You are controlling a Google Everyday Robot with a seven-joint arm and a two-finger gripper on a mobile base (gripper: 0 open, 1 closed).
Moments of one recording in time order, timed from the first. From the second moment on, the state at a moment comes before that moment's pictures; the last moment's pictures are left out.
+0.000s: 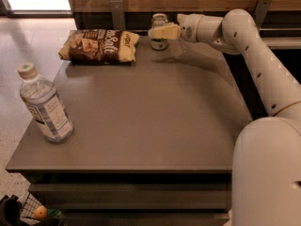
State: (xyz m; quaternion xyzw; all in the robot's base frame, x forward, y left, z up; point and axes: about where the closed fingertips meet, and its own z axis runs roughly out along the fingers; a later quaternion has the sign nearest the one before) arm 0.852 -0.067 0.910 -0.32 0.68 0.31 0.58
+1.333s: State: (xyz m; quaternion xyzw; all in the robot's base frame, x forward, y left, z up) arm 0.878 -0.041 0.879 -0.32 0.69 0.32 0.56
